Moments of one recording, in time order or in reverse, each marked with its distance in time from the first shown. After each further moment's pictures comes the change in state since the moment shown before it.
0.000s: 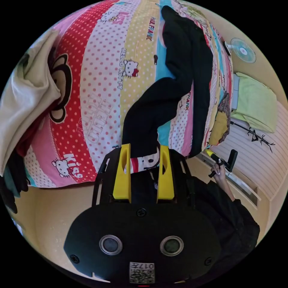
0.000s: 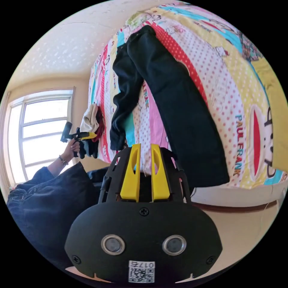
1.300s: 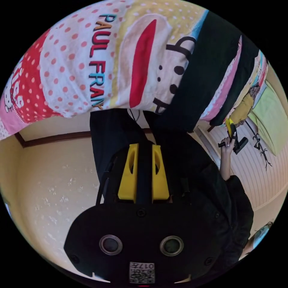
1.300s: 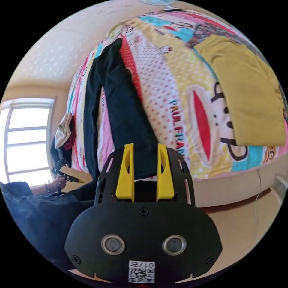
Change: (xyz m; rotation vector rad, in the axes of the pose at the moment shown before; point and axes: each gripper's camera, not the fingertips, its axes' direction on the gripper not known) left arm -0.319 0.325 -0.092 -0.406 0.076 -0.224; right arm 0.226 0.239 -0.305 0.160 0.222 0.110
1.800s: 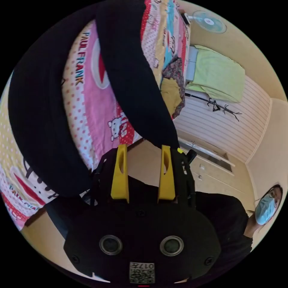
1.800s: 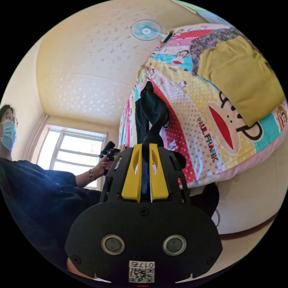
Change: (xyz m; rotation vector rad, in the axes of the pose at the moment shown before) left arm 0.223 0.056 -0.088 0.141 0.259 0.536; right arm -0.027 0.160 -0.152 0.366 -0.550 -0.046
